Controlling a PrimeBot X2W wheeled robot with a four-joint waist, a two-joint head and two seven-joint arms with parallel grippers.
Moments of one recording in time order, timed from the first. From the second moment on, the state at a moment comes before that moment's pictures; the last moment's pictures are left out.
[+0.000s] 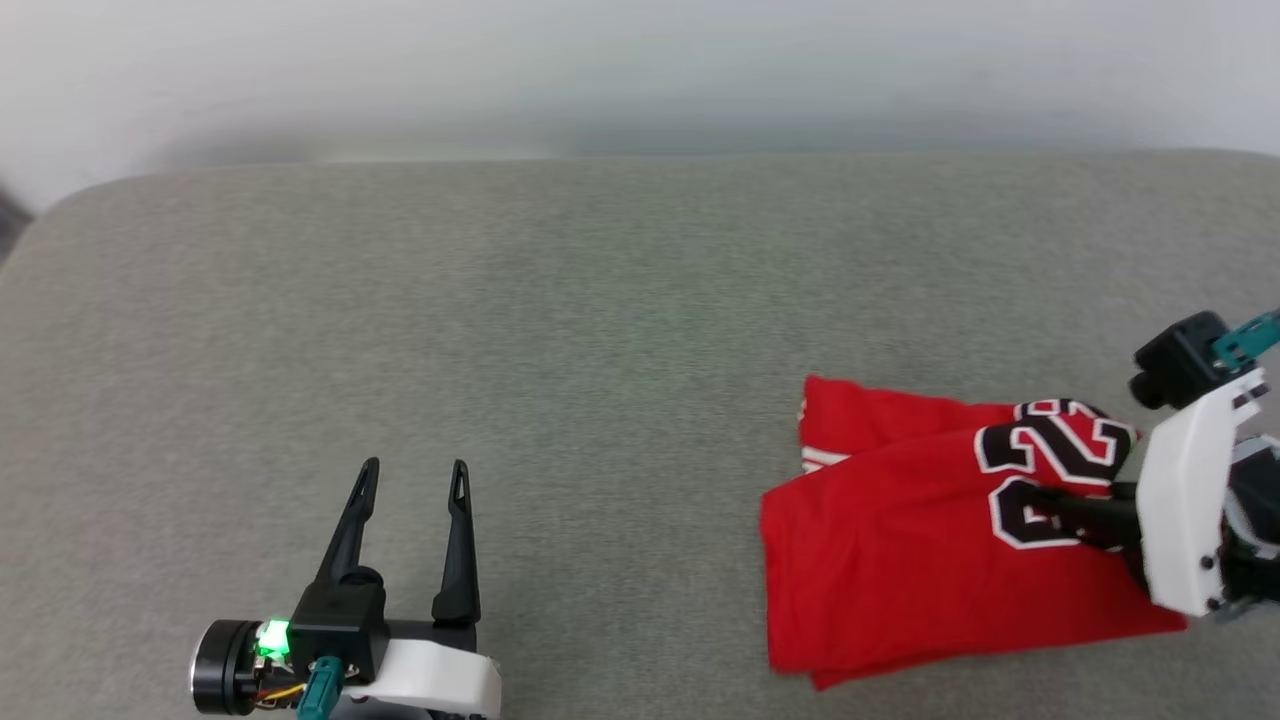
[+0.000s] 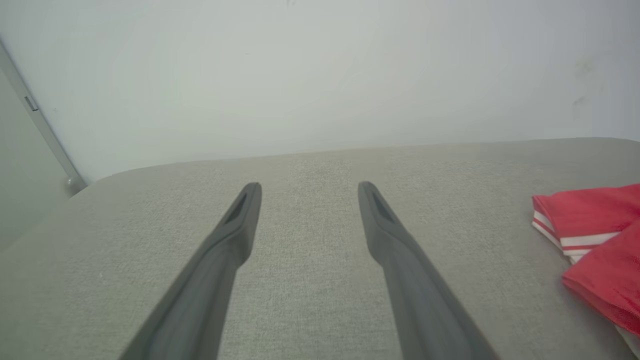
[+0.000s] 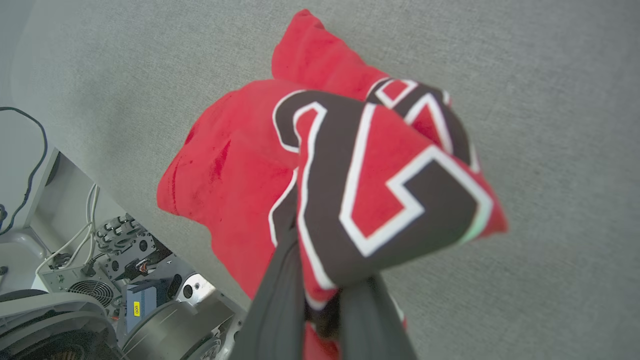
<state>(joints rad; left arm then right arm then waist) 0.02 0.06 -0.13 -0.01 -0.03 0.10 -0.26 -0.36 -0.68 0.34 -0.04 1.00 0.13 0.91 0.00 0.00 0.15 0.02</state>
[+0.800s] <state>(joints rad) -0.13 0.10 -0.09 -0.10 -0.01 0.06 -0.26 -0.55 -0.83 0.05 0.25 0.66 0.13 0.80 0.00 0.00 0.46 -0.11</state>
